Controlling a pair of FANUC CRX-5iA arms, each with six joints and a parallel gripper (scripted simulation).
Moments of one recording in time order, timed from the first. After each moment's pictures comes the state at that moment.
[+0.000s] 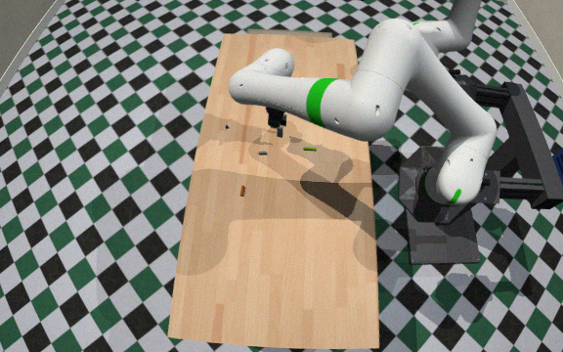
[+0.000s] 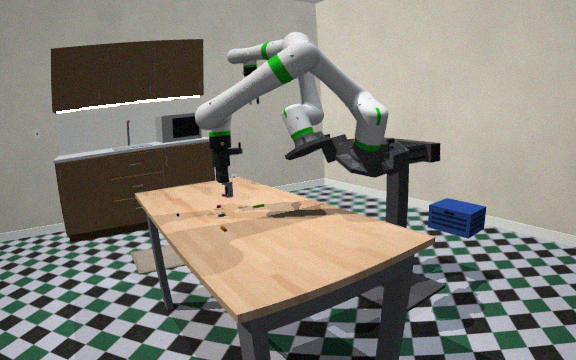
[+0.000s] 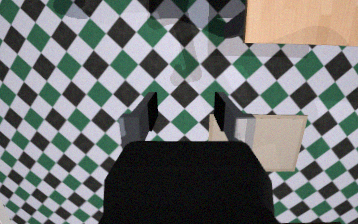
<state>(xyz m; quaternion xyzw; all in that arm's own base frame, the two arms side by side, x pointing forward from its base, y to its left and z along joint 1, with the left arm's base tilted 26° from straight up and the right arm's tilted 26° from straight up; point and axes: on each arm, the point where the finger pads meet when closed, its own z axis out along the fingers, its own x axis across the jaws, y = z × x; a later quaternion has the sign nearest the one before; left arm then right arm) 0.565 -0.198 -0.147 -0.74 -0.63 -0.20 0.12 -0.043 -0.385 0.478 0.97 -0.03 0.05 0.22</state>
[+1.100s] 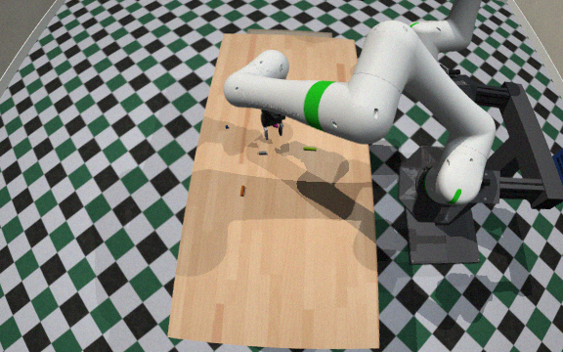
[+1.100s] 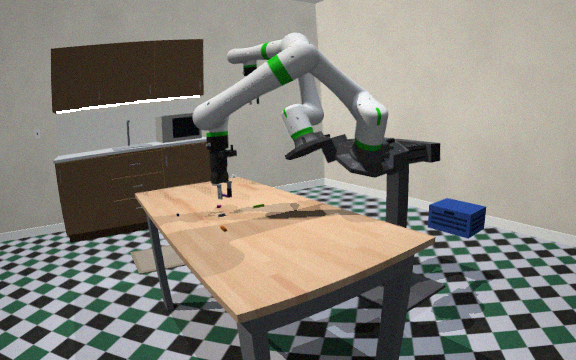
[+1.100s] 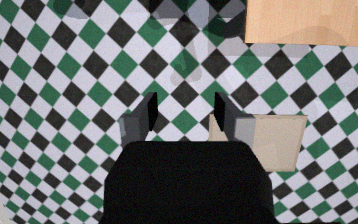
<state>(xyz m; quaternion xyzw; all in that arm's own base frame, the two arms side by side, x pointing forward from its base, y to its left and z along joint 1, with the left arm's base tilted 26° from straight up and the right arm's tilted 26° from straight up) 0.594 -0.174 -0.131 -0.95 -0.21 -0.12 0.20 -0.043 -0.385 0.478 0.97 -0.03 0.05 0.22</state>
